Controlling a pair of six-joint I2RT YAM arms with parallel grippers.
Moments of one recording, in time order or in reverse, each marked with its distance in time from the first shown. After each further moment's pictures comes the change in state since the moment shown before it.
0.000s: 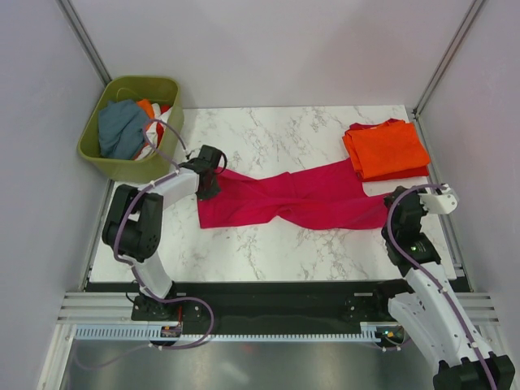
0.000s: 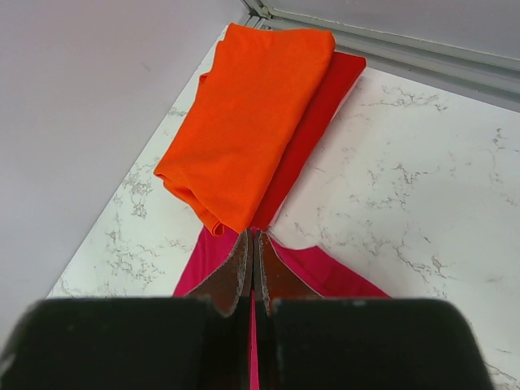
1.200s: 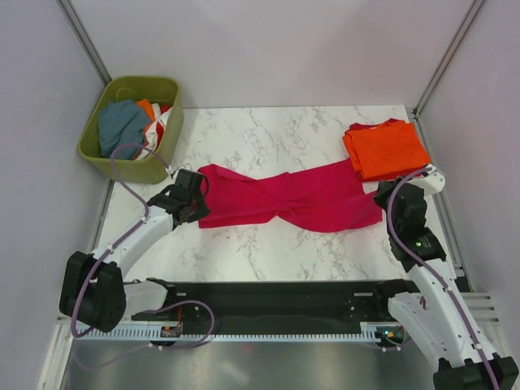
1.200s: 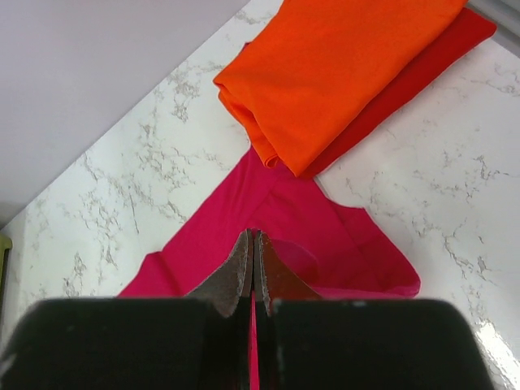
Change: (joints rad) left arm -0.016 -0.544 -0.338 -0.046 0.117 0.000; right arm 0.000 0.020 0.105 -0.062 -0.326 -0.196
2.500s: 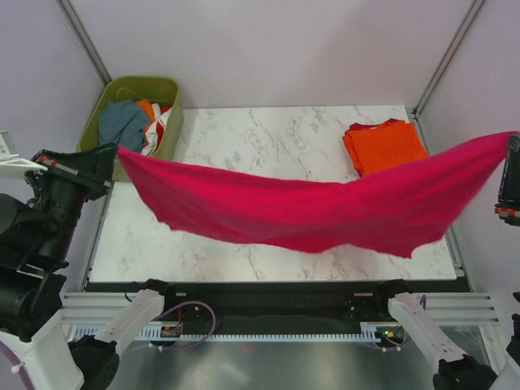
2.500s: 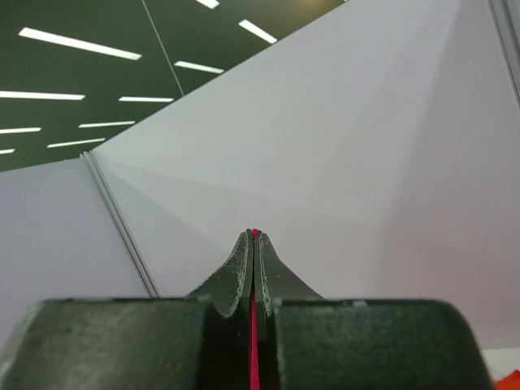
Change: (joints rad) left arm 0.114 -0.397 1.110 -0.451 0.021 -0.017; right arm 0.000 0.012 1.188 -0.244 -0.316 -0.251
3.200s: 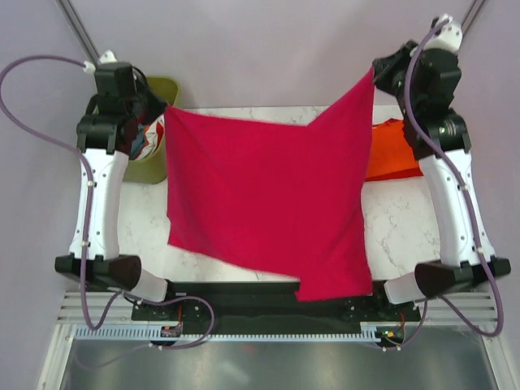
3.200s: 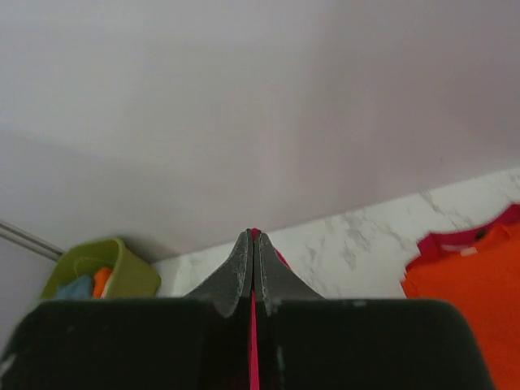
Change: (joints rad) left arm 0.137 0.609 0.018 0.063 0.037 -0.011; right arm -0.004 0.716 0.032 0.027 0.062 0.052
